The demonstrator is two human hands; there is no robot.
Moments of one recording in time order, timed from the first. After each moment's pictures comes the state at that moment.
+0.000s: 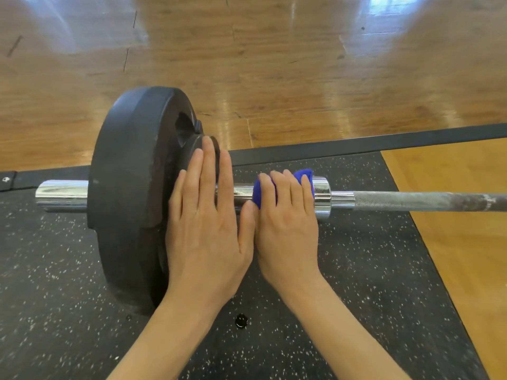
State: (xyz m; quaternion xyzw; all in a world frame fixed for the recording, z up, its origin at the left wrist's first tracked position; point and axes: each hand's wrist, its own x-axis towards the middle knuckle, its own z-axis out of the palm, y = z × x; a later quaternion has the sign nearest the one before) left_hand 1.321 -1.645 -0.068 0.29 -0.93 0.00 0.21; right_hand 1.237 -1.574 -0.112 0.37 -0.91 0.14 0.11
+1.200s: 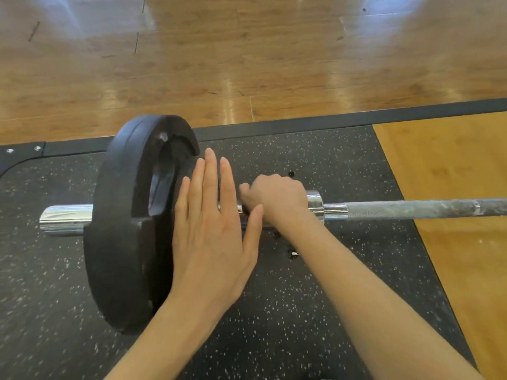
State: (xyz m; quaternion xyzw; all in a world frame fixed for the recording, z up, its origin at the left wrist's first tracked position) left_hand 1.388 -1.576 -0.048 0.31 -0.94 -0.04 0.13; right_hand 1.252 -1.559 -0.066 0.39 -0.89 0.05 -0.22
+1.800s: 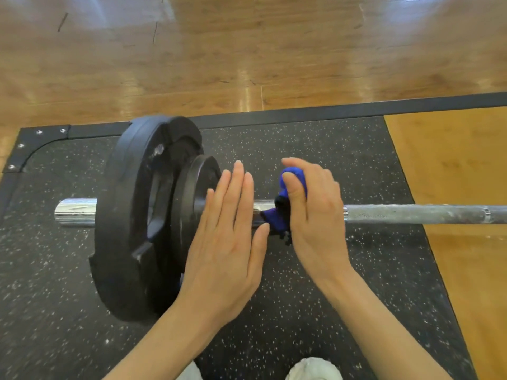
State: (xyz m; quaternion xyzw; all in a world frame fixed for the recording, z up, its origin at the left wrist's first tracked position) left_hand 1.413 -1.534 -0.052 0.24 -0.95 -0.16 0.14; right_hand 1.282 -1.466 -0.073 0.37 -0.78 0.51 0.01
